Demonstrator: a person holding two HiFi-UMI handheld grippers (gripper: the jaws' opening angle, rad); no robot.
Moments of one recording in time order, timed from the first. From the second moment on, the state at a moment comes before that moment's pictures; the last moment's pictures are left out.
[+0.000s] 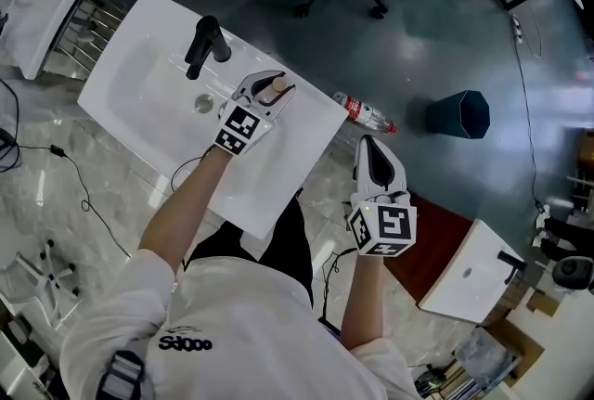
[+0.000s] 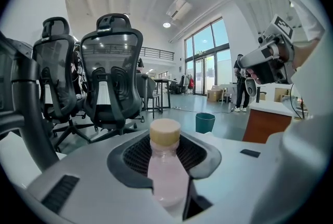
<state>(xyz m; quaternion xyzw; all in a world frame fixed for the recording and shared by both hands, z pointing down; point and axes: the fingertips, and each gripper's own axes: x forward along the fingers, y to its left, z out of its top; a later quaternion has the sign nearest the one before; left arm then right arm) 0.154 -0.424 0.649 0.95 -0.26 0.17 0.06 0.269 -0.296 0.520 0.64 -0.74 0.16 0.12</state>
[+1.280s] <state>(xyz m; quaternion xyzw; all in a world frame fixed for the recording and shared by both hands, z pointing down) 0.072 -0.297 0.473 0.97 -0.20 0.13 0.01 0.177 -0.221 0.418 0.66 -0.74 0.07 0.11</state>
